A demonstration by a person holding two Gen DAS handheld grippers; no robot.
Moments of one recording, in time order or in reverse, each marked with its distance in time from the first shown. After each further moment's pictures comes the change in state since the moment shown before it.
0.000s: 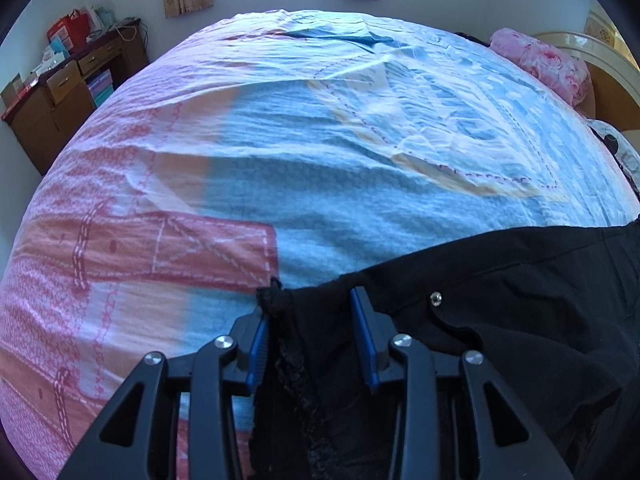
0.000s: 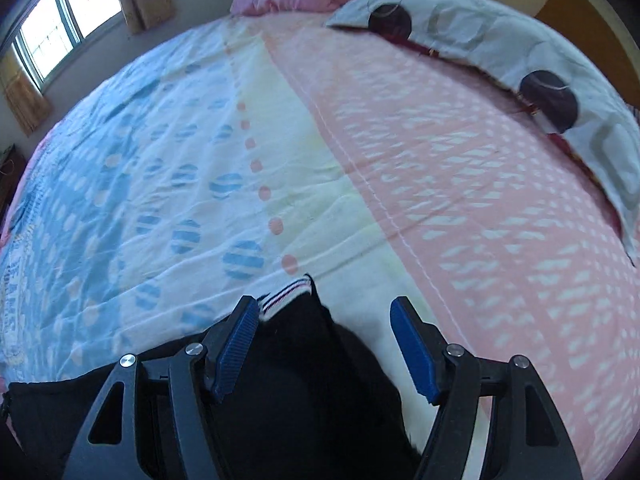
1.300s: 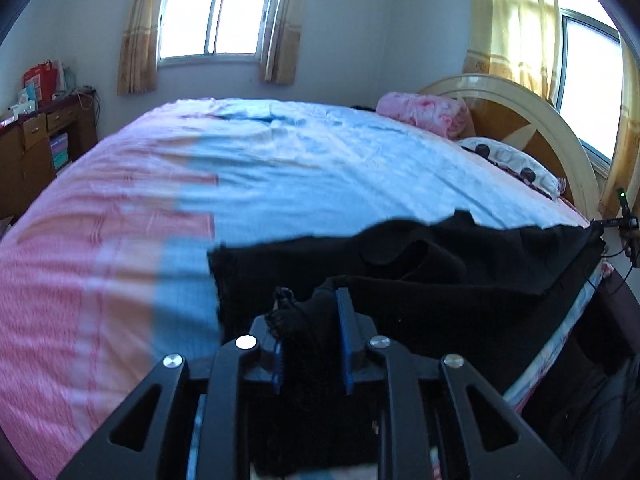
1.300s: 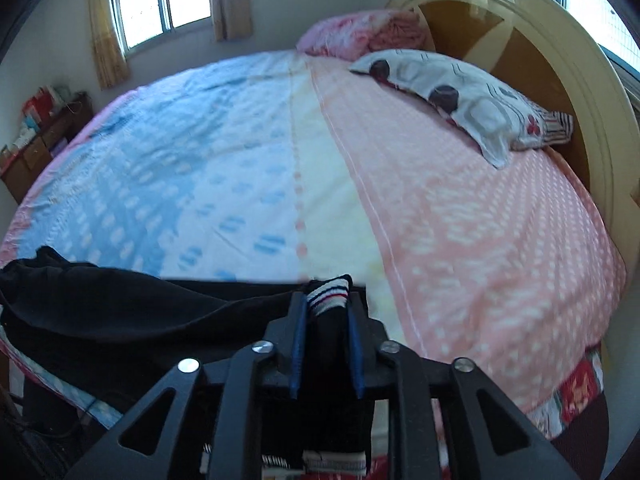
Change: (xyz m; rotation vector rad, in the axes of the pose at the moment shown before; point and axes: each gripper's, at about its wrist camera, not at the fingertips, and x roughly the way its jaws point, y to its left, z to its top) left arm -0.170 0.003 -0.212 0.114 -0.352 -0.313; right arm -0.220 -0.110 -0.267 -0.233 -0.190 0.012
